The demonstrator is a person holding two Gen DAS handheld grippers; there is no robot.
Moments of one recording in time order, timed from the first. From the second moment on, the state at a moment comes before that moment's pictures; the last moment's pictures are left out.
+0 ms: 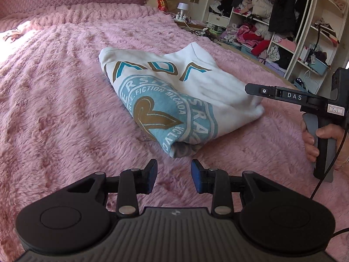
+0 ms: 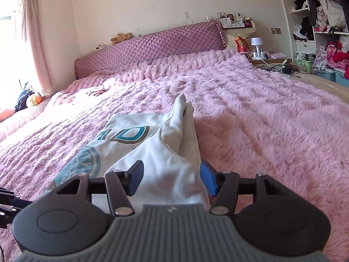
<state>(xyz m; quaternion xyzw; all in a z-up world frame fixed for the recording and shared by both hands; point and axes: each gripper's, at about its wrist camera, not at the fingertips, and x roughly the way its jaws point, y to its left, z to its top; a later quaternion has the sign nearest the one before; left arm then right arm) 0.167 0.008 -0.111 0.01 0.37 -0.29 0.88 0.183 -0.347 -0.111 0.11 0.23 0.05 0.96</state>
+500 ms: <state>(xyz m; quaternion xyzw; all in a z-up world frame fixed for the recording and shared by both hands) 0.172 -0.003 -0.116 0.00 0.34 -0.25 0.91 0.207 -0.340 -0.117 0.11 0.26 0.06 0.96</state>
